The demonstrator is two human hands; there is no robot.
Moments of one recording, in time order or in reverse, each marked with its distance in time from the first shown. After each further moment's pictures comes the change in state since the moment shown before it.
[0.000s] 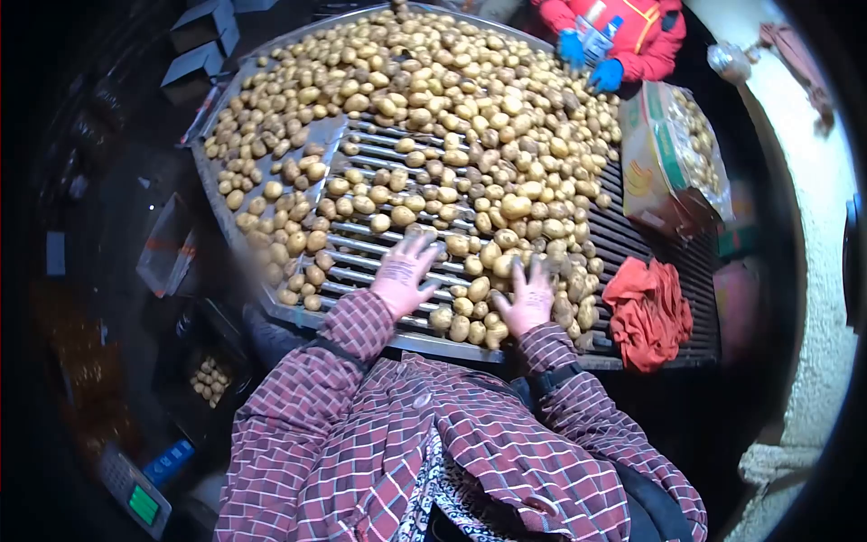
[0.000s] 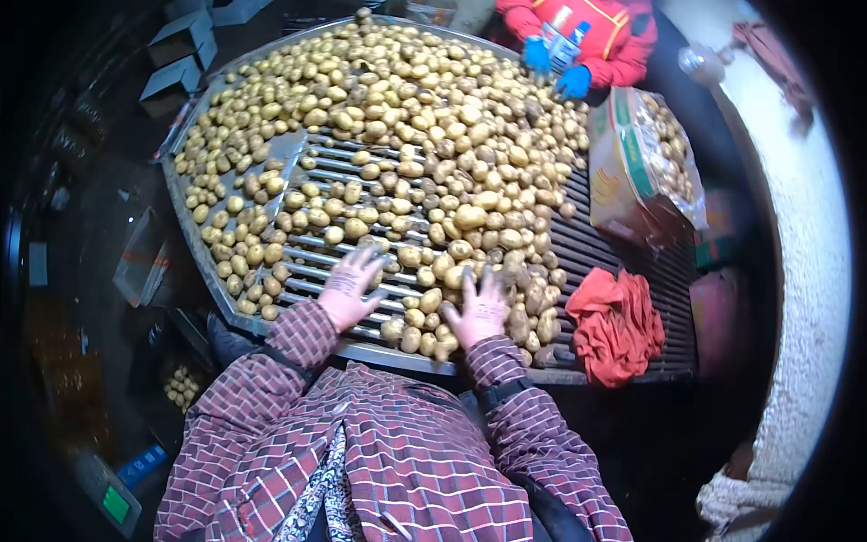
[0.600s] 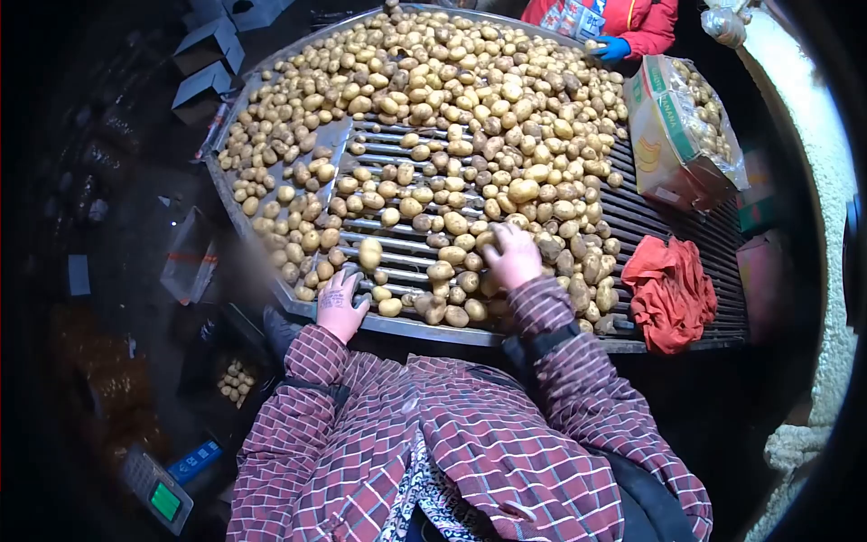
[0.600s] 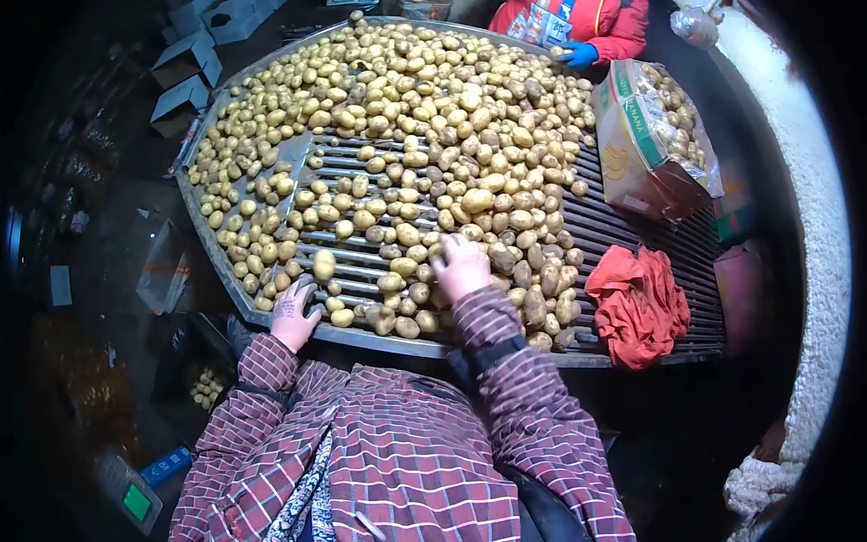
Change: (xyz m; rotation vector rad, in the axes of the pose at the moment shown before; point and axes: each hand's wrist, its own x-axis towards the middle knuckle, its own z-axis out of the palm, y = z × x) left_hand -0.119 -0.068 -0.017 0.145 0.044 -0.402; right_hand 0.050 -0.045 -0.008 0.300 0.173 -0.172
